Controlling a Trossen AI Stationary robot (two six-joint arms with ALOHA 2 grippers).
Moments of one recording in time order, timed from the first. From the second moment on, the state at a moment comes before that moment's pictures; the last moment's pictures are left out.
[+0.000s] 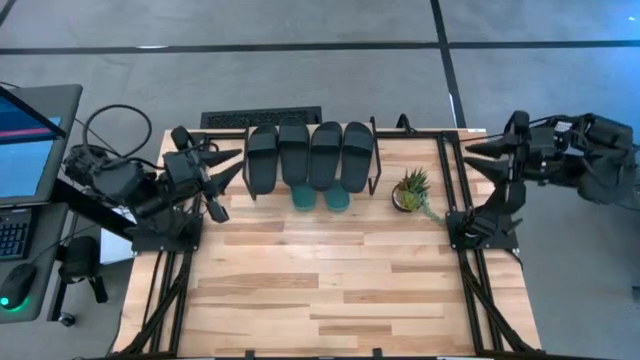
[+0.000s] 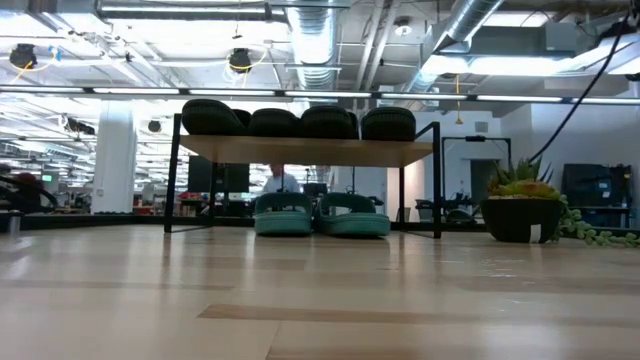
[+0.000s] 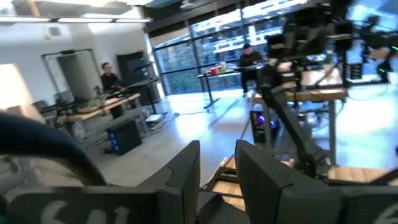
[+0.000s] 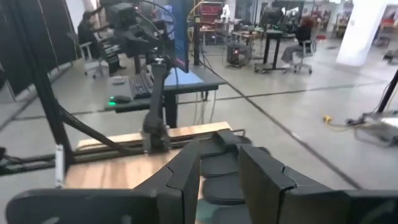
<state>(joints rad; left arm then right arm) -0.52 1.04 1.41 -0.22 -1.02 0.29 1.09 1.04 1.87 -1.42 1.31 0.52</state>
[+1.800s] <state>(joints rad) -0.07 0.55 0.81 -0.03 -0.33 0.16 1.43 0.11 1.07 -0.56 0.76 -0.16</state>
